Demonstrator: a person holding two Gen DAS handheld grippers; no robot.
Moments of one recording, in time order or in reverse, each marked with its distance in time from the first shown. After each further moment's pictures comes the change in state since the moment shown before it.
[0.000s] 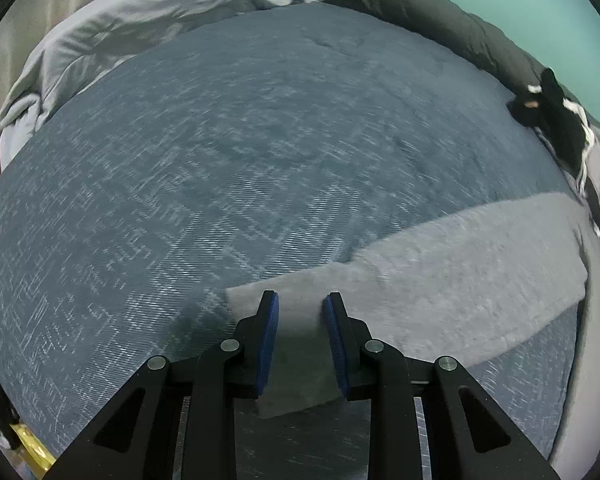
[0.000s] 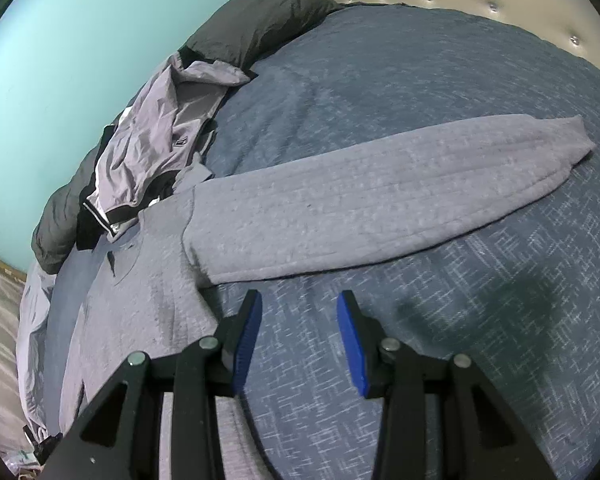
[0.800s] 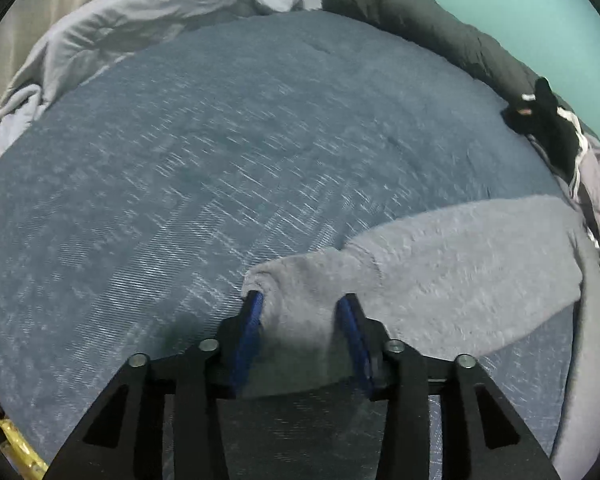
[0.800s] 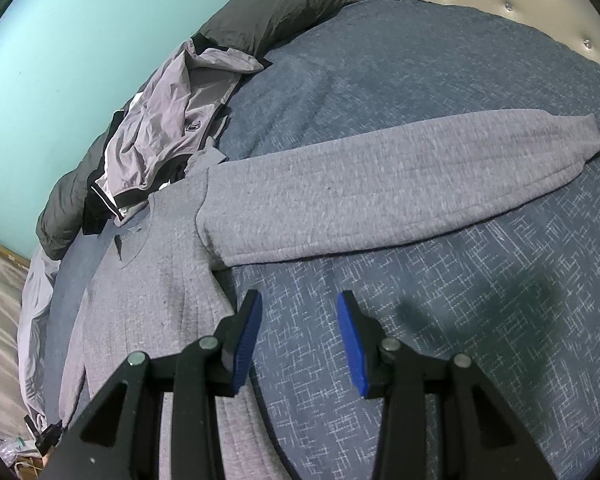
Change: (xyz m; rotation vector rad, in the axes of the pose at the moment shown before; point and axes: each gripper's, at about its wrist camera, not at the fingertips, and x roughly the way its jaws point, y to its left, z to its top) left arm 0.010 0.006 -0.007 -0.017 -0.042 -0.042; right arm 0.003 0.011 -0.011 -0.026 0.027 0.021
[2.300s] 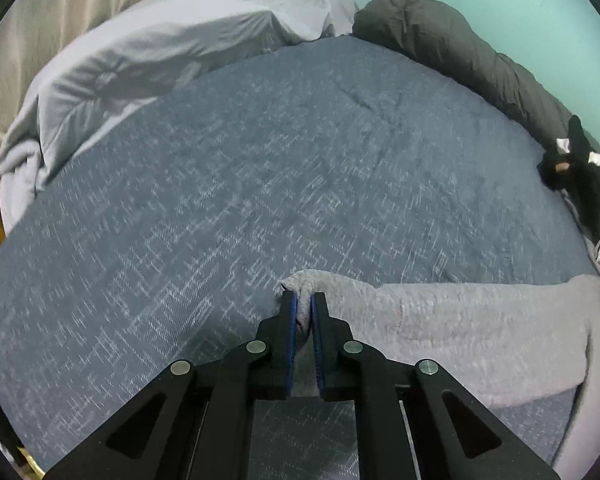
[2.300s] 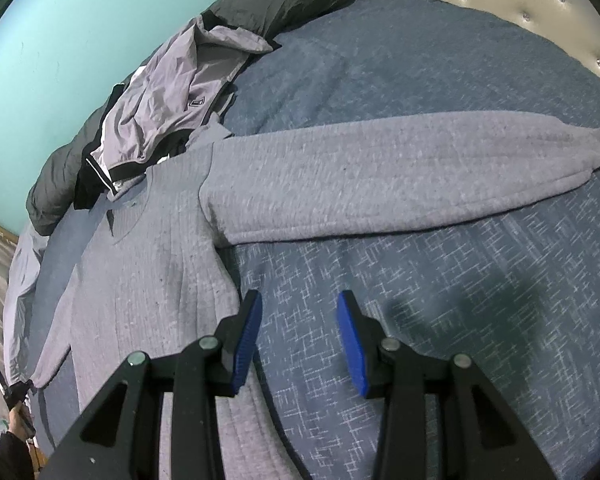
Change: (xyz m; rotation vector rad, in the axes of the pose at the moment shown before) left arm 0.014 0.027 0.110 -0.046 -0.036 0.064; right arm 0.014 0.024 -0.012 -0.058 0.052 -0.042
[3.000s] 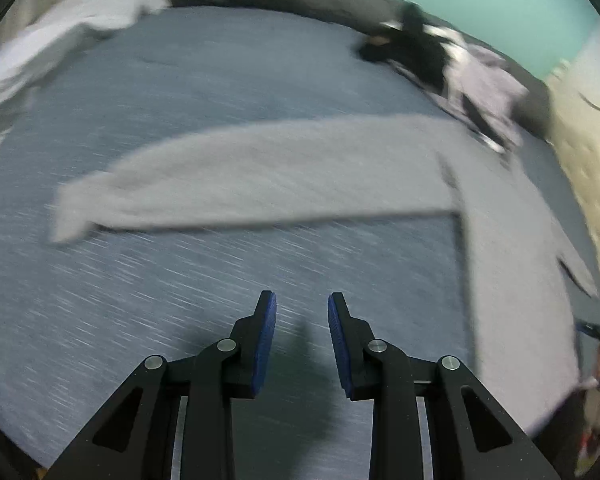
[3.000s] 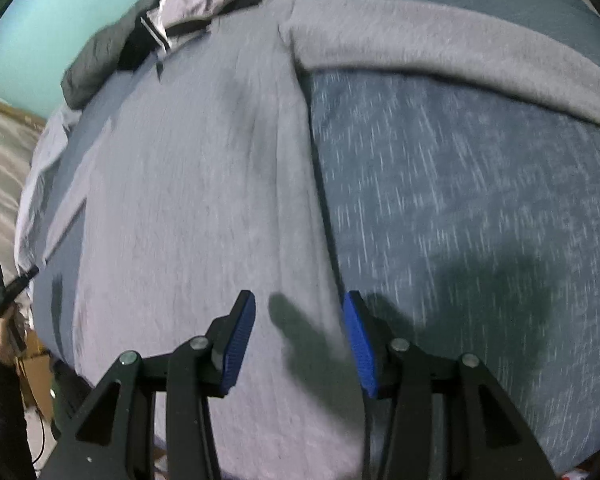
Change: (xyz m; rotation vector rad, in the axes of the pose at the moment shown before) left arm -0.088 -0.168 -0.158 0.392 0.204 -0.385; right arm 0.008 0.027 -0.095 -0.232 0.372 0.089
